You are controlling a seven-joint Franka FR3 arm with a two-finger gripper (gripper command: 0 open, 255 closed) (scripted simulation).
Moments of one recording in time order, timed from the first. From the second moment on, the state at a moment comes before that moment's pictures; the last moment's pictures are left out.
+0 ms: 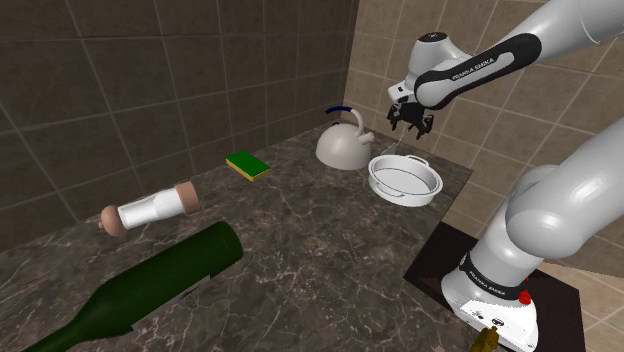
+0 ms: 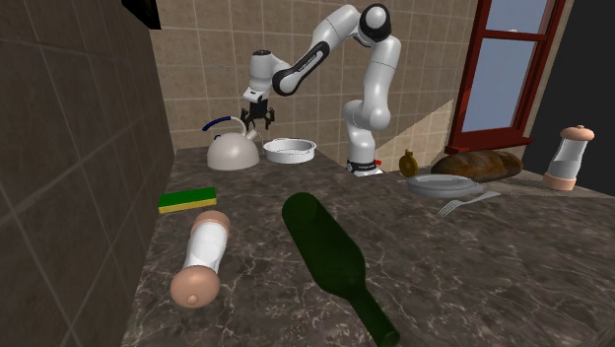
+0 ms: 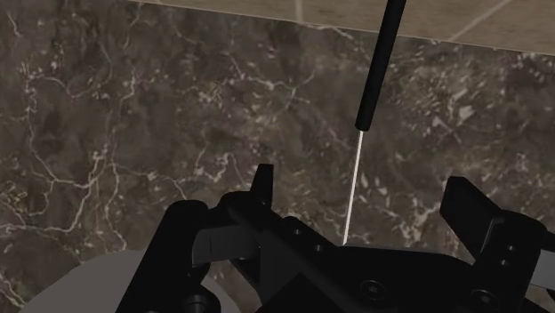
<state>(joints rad) -0.07 -0.31 -0.51 -2.50 -0.59 2.37 -1.79</state>
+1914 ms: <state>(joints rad) -0.05 -0.43 -0.46 -2.35 -0.54 2.11 -1.86</state>
